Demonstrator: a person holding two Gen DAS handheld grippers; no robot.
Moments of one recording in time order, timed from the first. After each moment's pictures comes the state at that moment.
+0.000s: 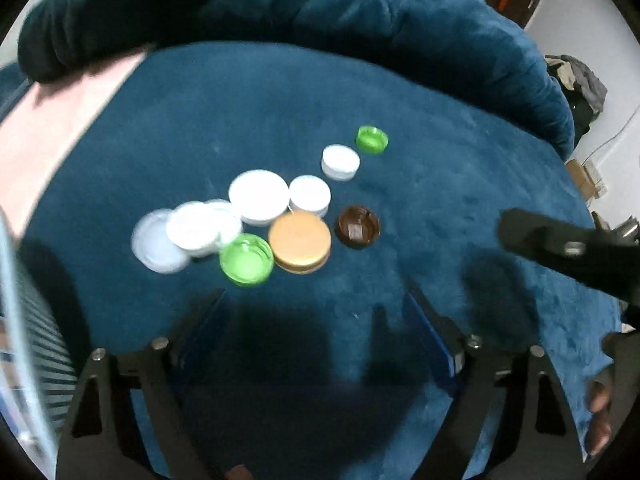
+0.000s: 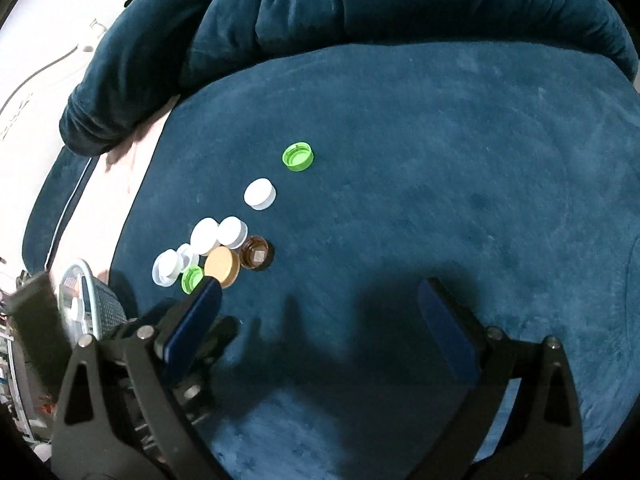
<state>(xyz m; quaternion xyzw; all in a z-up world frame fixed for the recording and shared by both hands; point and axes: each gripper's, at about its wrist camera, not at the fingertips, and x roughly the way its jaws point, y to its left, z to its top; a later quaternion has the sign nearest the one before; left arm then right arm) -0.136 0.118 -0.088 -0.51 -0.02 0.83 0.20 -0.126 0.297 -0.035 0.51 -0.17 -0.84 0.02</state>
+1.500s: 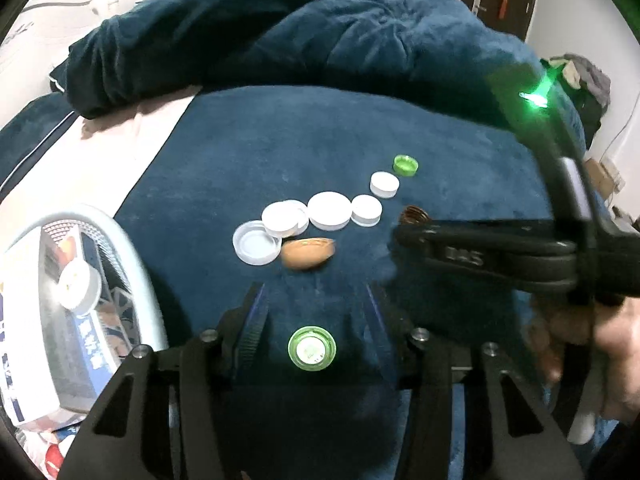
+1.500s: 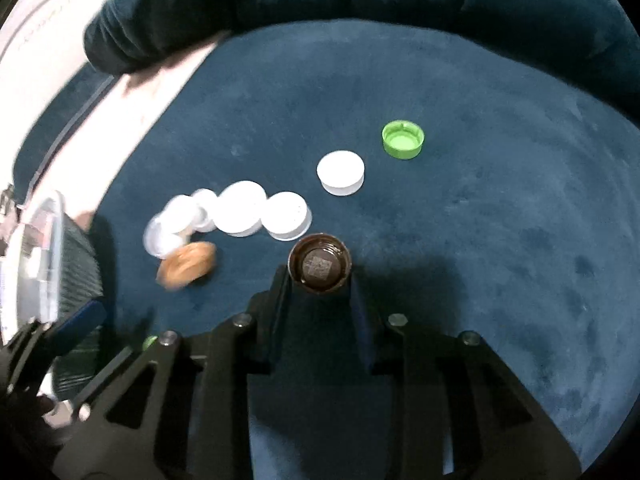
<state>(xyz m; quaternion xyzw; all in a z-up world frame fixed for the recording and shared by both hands) -0.095 0.065 -0.042 -0.44 0.03 0.88 0.16 -0.165 0.226 -0.071 0.53 -0.05 -0.84 0.10</state>
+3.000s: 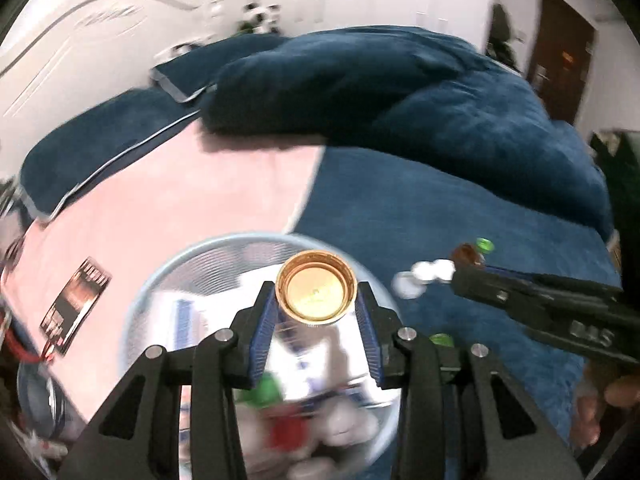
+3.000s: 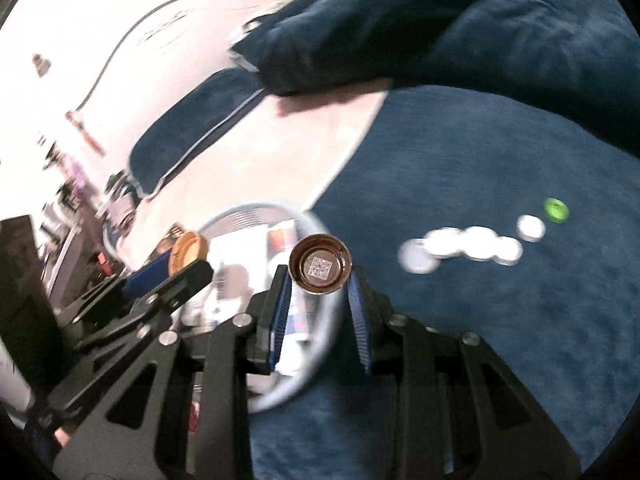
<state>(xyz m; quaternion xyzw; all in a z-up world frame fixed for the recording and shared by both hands) -0.065 -0.100 0.047 -0.39 -0.04 0.92 0.03 -0.103 0.083 0.042 0.46 -0.08 -0.84 0.28</state>
